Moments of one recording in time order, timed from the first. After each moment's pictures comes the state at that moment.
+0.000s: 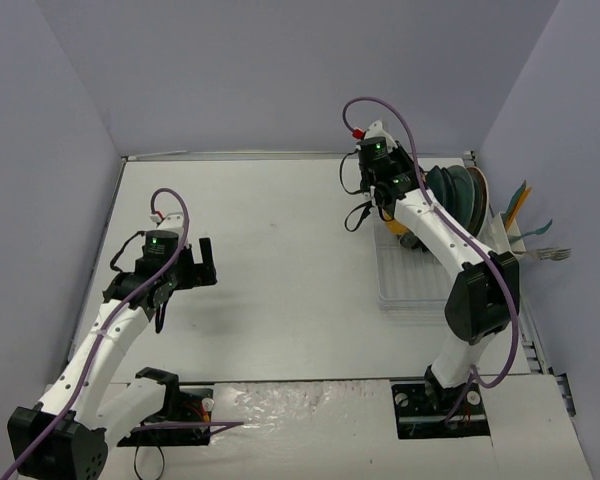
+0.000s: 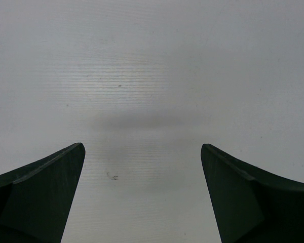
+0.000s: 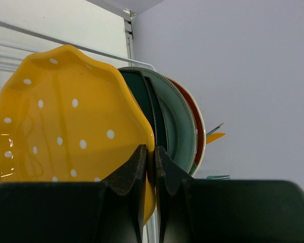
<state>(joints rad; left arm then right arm) -0.23 0.94 0.81 -0.64 -0.06 -0.30 0.41 1.73 1.53 -0.40 0.95 -0.46</state>
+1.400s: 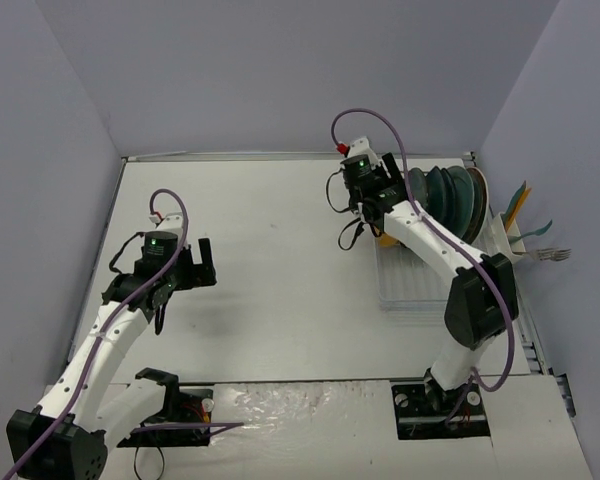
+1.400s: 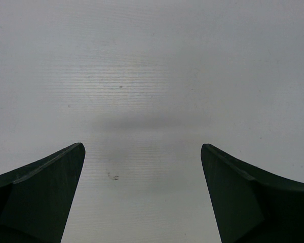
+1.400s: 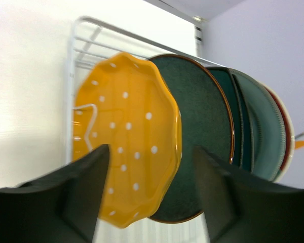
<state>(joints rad) -0.23 0.93 0.81 -0.64 -0.07 -0.30 0.49 1.72 1.42 -0.38 0.80 -0.22</state>
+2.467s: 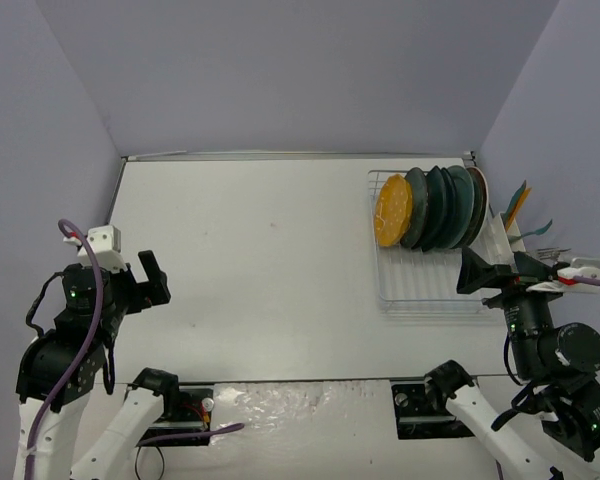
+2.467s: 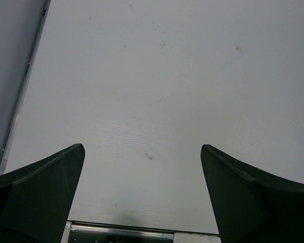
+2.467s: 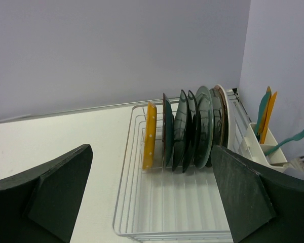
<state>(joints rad) -0.23 0.60 1.15 -1.07 -0.26 -0.27 0.49 0.33 1.06 -0.61 0.48 0.12</state>
